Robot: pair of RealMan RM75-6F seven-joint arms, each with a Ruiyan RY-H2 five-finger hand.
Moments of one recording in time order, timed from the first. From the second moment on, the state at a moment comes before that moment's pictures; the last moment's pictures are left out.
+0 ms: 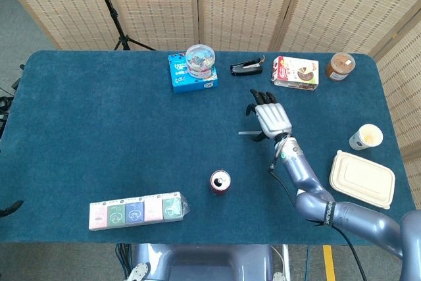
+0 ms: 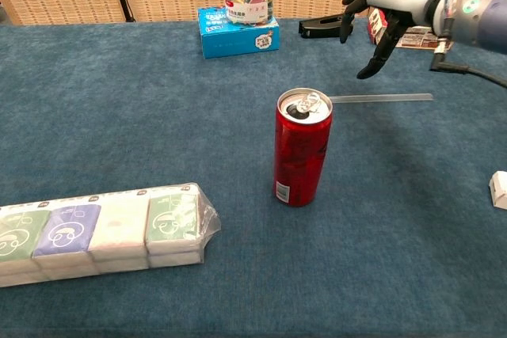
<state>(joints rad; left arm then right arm) -0.02 -0.92 -0.04 -1.76 1.42 1.47 -0.16 0.89 -1.53 0.33 -1.31 -0.85 0.81 -0.41</state>
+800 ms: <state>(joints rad) -0.04 -0.92 -0.05 -1.76 1.36 1.42 -0.17 0.95 -1.70 0.28 -1.02 -0.82 0.72 -0.36</state>
